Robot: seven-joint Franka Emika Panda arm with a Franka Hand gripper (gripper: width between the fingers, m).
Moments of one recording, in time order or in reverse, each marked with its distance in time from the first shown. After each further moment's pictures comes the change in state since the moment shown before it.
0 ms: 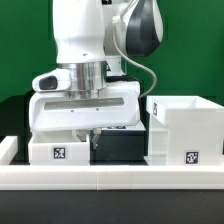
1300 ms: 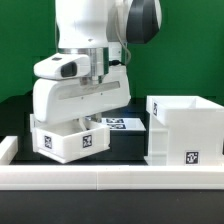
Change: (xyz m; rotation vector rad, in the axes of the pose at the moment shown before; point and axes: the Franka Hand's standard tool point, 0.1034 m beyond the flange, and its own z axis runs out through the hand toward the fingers) arm -0.005 -0.002 -0.023 -0.011 -0.050 -0.829
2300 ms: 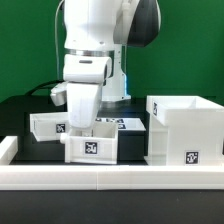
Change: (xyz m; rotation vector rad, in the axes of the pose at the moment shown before) arm 0.002 -0.004 0.004 -0.001 -0.066 -0.640
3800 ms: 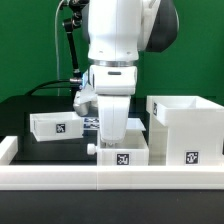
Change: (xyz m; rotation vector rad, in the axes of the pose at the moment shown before) arm 0.038 0.007 0.011 0.032 0.021 -0.038
